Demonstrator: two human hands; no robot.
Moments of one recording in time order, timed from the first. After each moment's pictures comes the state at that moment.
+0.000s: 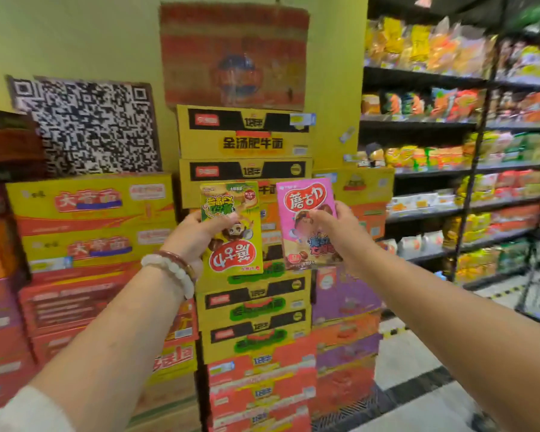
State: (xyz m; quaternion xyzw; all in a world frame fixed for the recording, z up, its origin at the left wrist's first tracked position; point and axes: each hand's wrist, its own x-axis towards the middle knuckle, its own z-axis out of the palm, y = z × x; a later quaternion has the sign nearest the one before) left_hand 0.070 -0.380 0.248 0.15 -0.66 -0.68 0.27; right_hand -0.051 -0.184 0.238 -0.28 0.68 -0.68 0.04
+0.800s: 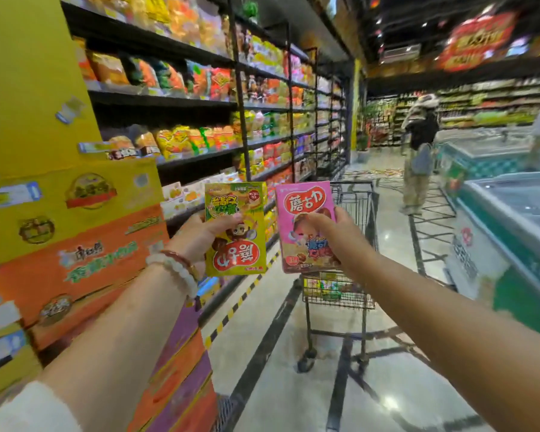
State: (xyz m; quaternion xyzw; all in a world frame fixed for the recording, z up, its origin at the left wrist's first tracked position) left_hand -0.362 -0.083 0.213 -0.09 -0.70 -0.71 -0.07; right_hand -0.311 0.133 0.182 0.05 0.68 -0.71 -0.18
